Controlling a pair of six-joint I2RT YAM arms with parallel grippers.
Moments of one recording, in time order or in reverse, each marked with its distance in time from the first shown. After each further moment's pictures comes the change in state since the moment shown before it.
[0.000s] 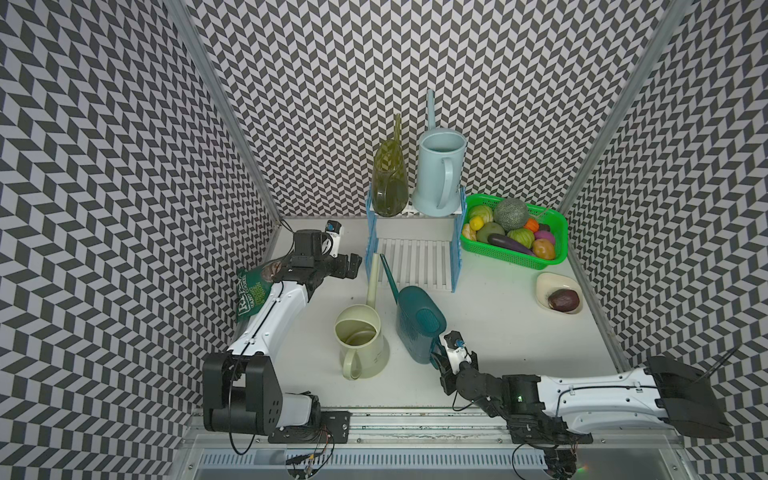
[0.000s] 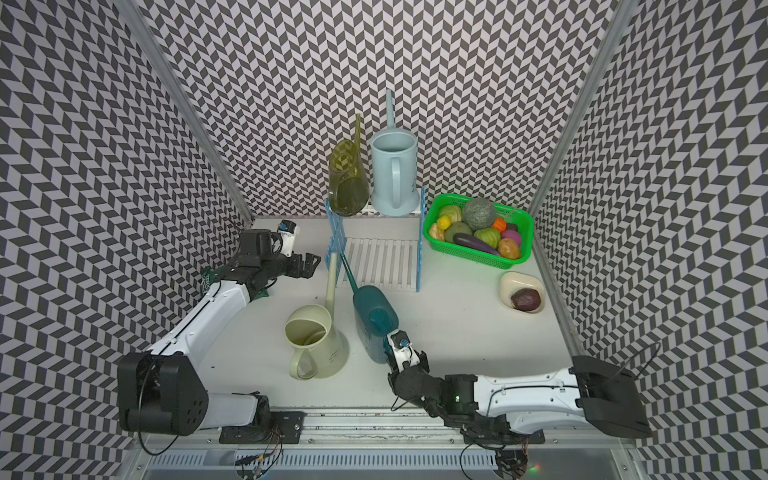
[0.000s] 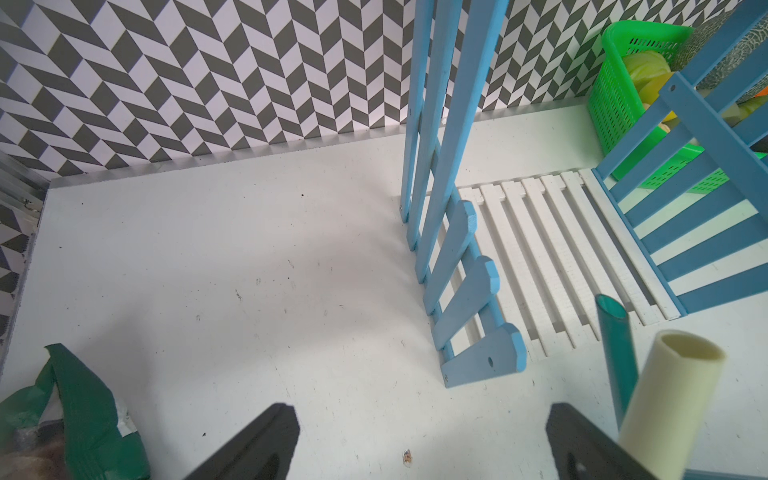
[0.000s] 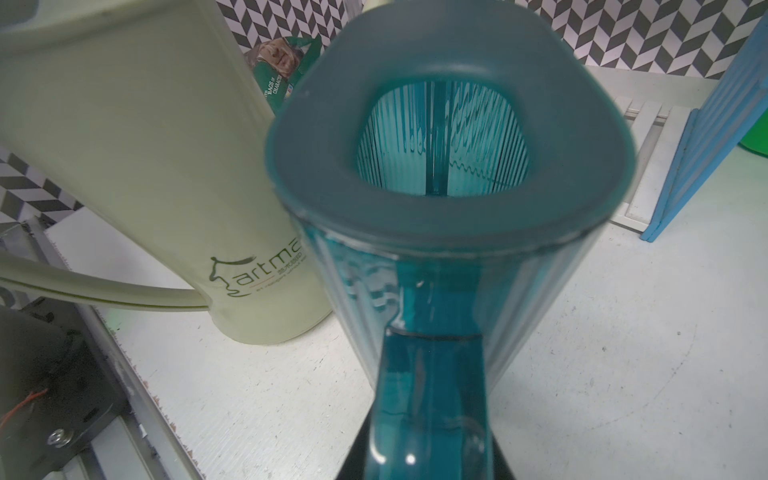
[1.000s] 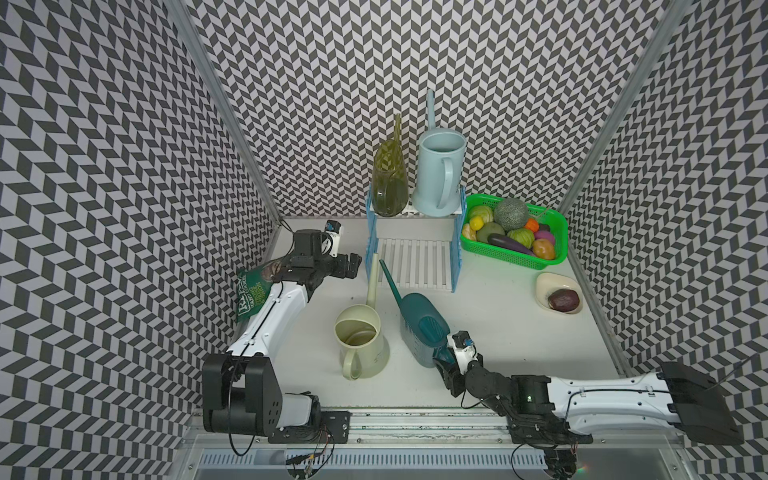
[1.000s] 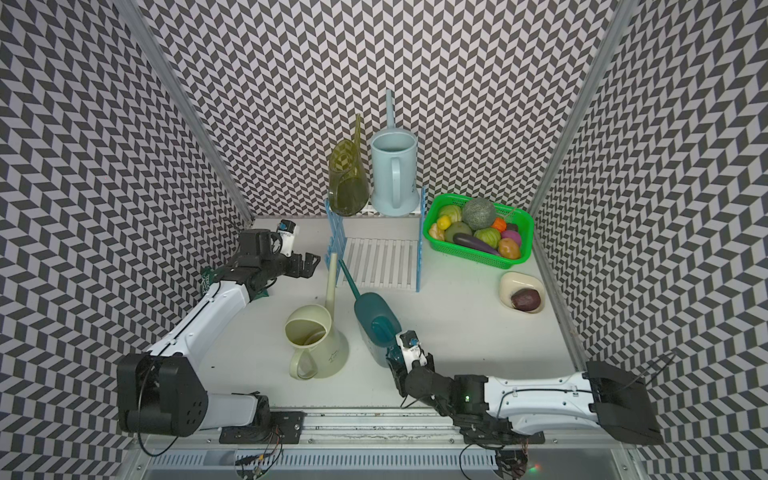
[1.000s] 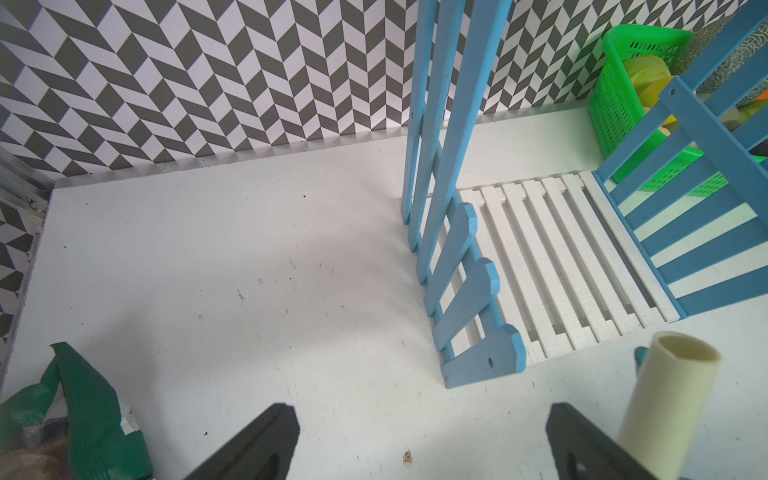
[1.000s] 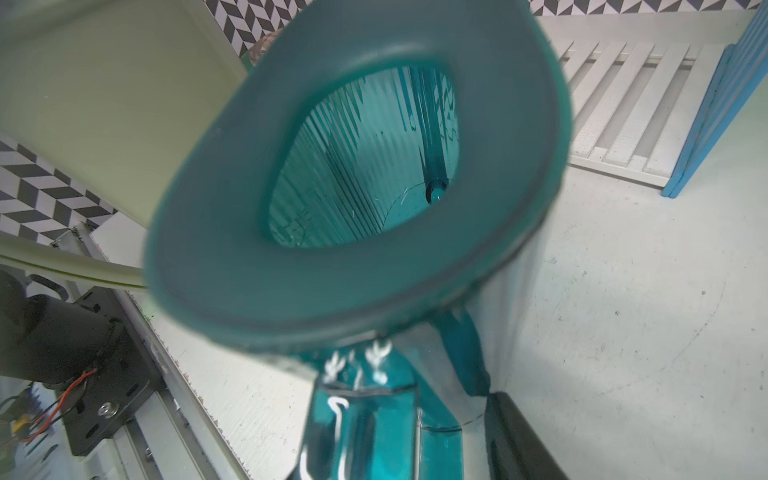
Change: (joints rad) left arm 0.000 -0.004 0.000 0.000 -0.003 -0.006; right arm -0.034 -0.100 -0.102 0.034 -0.106 0.037
